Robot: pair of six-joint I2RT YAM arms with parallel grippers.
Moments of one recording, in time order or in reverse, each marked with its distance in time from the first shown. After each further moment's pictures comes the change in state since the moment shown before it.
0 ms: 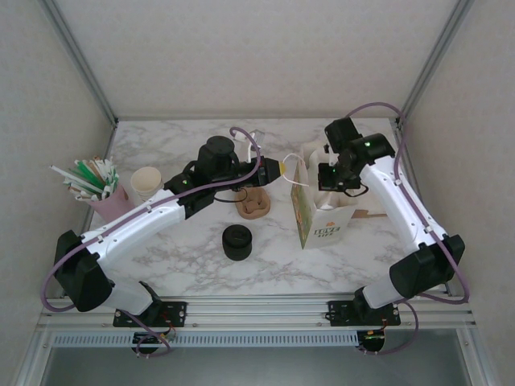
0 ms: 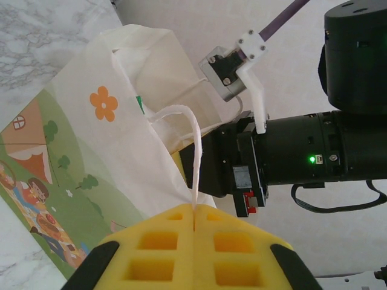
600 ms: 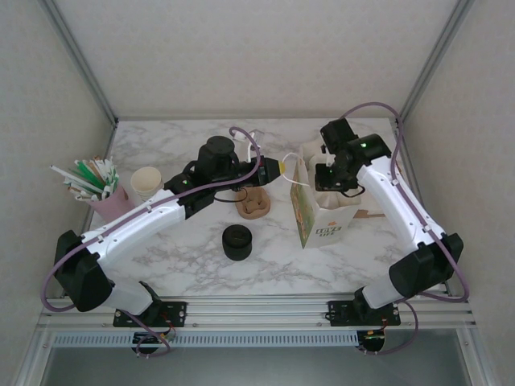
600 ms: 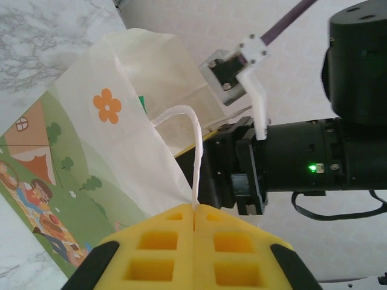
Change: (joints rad) left arm 0.000 0.000 0.000 0.000 -0.014 -0.001; right arm 0.024 -0.006 0.002 0.011 0.030 0.008
